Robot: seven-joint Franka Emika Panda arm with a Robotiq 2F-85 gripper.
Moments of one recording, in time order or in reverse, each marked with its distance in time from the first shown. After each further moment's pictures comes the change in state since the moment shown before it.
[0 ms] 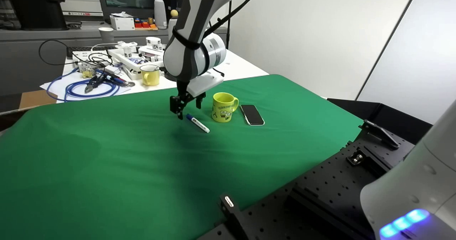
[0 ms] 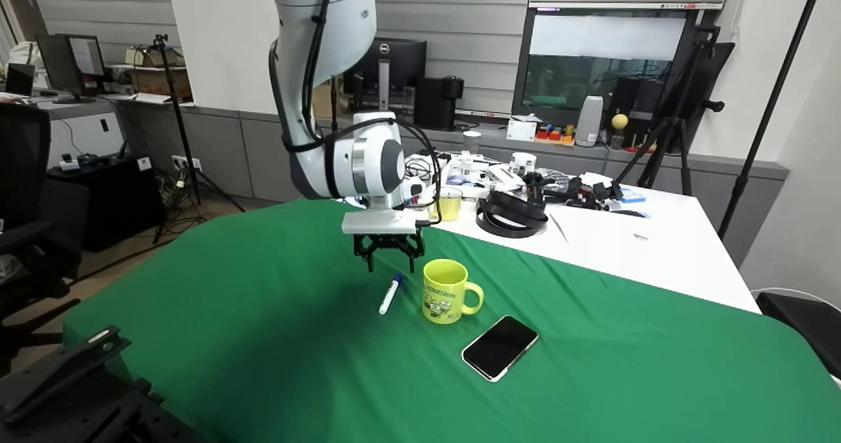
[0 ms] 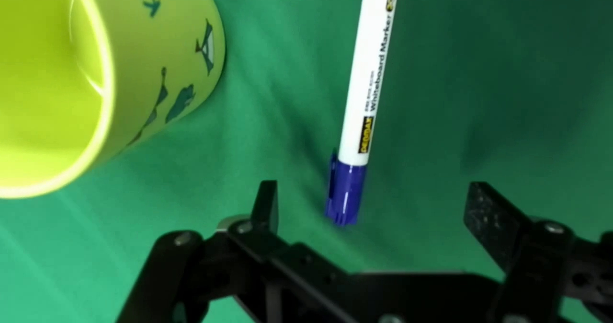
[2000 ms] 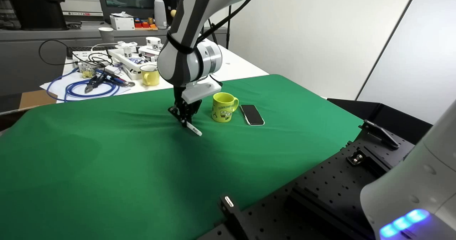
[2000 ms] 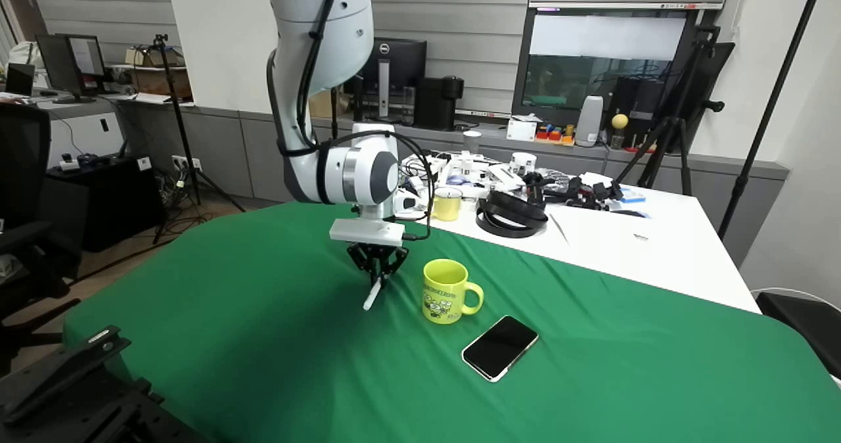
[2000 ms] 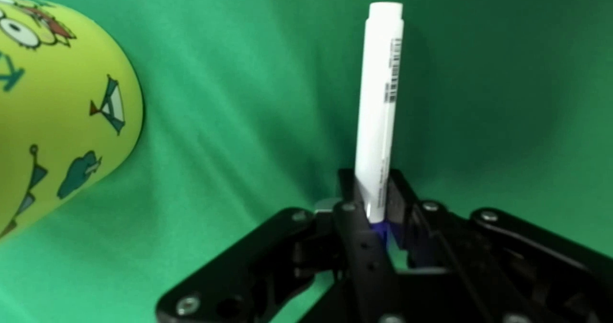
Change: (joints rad) arm -0.015 0.041 0.046 0.022 0.089 -0.034 0.001
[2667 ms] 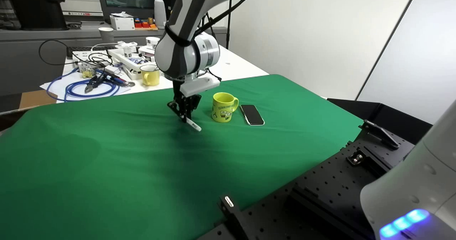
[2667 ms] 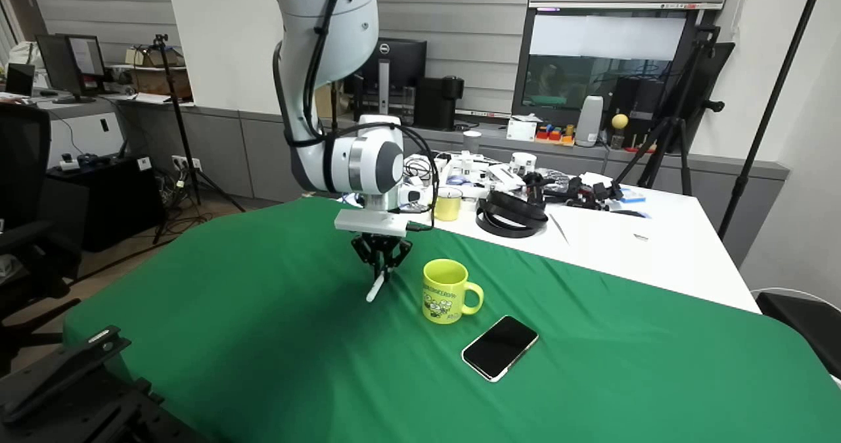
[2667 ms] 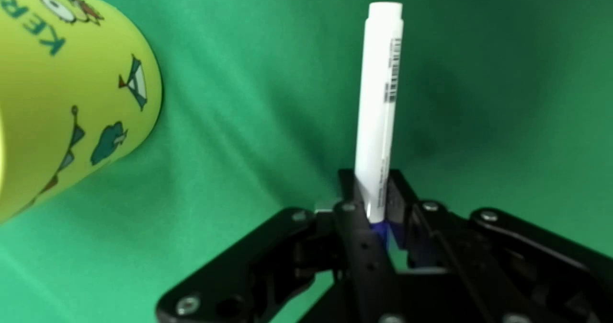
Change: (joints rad) arm -0.016 -0.006 0.008 0.051 0.008 -0.083 0.000
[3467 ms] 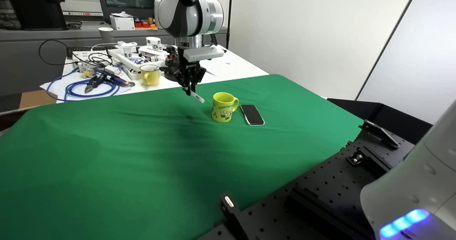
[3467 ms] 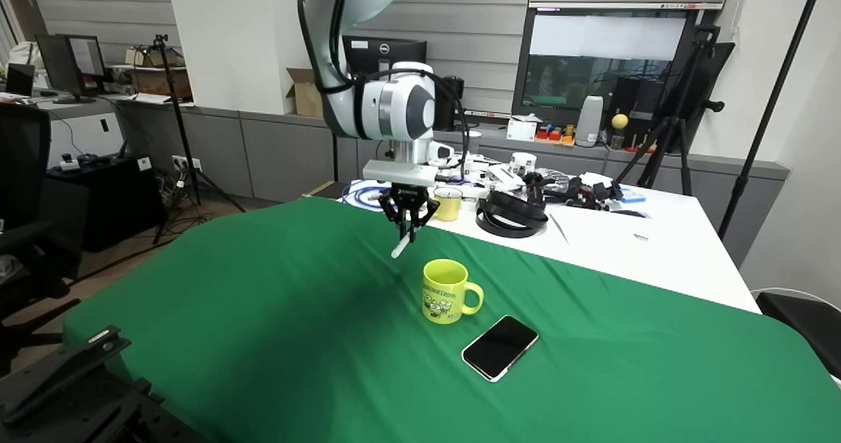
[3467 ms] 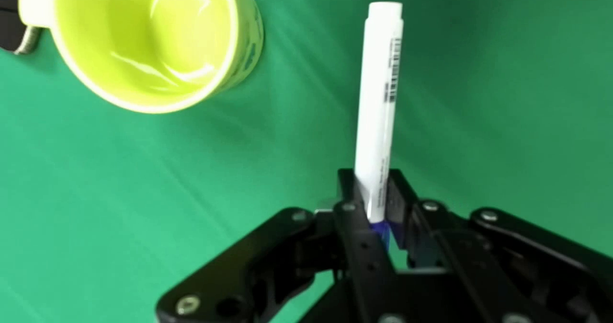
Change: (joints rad) arm -0.080 -0.121 0.011 0.069 0.015 -0.197 -0.011
